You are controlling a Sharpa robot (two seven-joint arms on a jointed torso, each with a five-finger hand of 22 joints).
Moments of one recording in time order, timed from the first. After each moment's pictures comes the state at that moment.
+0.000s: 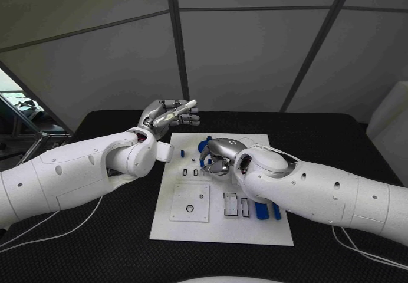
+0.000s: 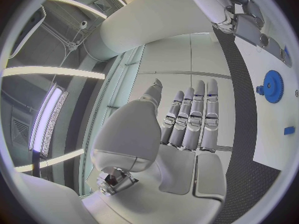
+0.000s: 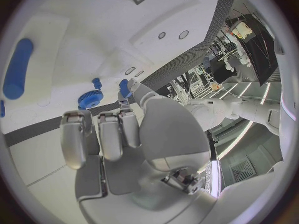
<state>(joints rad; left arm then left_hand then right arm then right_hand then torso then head) 1.13 -0.87 0.07 1.52 -0.07 -0.37 0.44 1.34 0.01 0.05 0.05 0.05 0.94 0.22 0.08 0.07 1.02 0.17 0.13 0.07 1.09 0.12 0.15 0.27 0.19 0.88 0.23 0.44 0.20 1.16 -0.43 -0.06 1.42 -1.54 -0.24 -0.30 1.32 0.04 0.31 -0.05 0.16 0.97 0.16 0.15 0.08 1.46 0.07 1.41 1.31 1.46 0.00 1.51 1.31 0.02 1.46 0.11 1.56 1.31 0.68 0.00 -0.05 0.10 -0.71</state>
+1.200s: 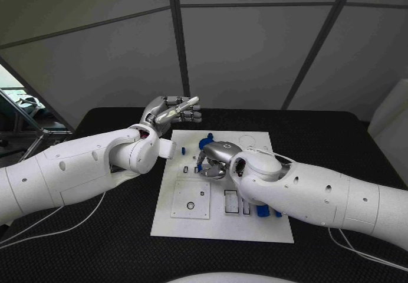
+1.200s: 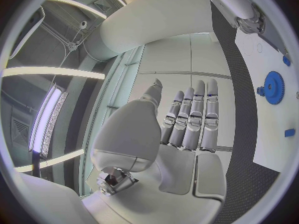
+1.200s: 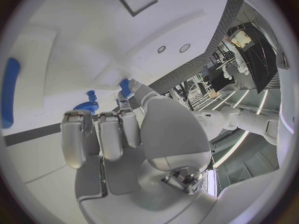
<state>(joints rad) 1.13 -0.86 0.07 1.52 -0.07 -0.37 0.44 1.34 0.01 0.05 0.05 0.05 0.94 0.22 0.08 0.07 1.02 0.17 0.13 0.07 1.09 0.12 0.15 0.27 0.19 0.88 0.23 0.44 0.20 1.15 -0.39 -0.08 1.39 -1.60 -0.21 -0.29 1.31 0.03 0.31 -0.05 0.16 0.97 0.15 0.15 0.07 1.46 0.07 1.41 1.31 1.46 0.00 1.51 1.31 0.02 1.46 0.11 1.56 1.31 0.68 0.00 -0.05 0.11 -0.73</state>
